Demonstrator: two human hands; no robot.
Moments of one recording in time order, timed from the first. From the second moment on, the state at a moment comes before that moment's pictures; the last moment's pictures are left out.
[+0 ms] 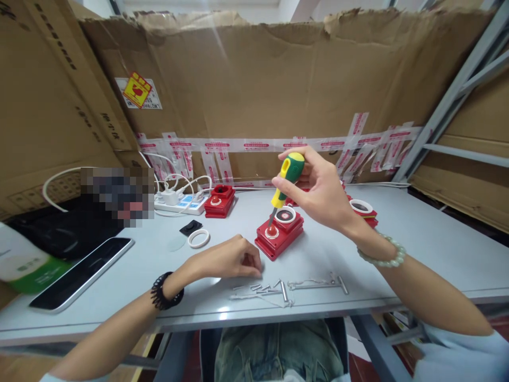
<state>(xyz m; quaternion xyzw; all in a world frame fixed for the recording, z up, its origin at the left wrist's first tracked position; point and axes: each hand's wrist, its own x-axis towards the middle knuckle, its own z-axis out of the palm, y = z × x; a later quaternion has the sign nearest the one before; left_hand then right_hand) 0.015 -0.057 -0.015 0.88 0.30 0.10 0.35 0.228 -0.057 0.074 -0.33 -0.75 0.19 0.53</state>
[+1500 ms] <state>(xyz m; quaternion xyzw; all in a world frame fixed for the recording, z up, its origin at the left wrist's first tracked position) 0.015 -0.018 -0.003 0.80 0.31 0.36 0.36 0.261 -0.021 0.015 -0.38 -0.70 0.39 0.46</state>
